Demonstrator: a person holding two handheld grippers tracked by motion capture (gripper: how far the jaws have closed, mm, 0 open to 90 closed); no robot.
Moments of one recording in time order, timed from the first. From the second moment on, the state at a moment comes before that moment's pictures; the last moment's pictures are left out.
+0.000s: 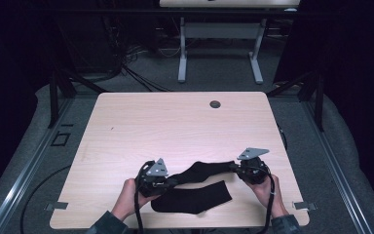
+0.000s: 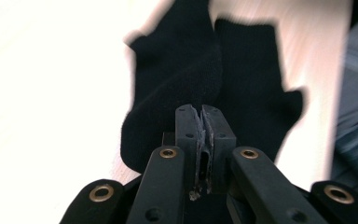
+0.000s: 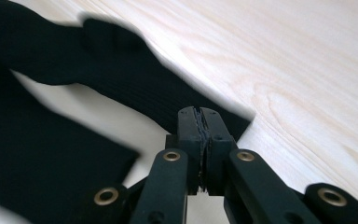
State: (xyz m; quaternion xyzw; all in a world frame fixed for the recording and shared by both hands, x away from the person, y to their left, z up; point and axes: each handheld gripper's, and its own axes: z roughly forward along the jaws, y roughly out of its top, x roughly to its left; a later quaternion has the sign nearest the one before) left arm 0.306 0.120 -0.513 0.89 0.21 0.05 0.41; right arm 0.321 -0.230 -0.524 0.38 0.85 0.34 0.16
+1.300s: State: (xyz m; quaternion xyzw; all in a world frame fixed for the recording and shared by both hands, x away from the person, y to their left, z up) left arm 0.396 0.126 -0.570 0.85 0.41 0.14 0.29; right arm 0.371 -0.197 -0.565 0.42 0.85 0.29 0.15
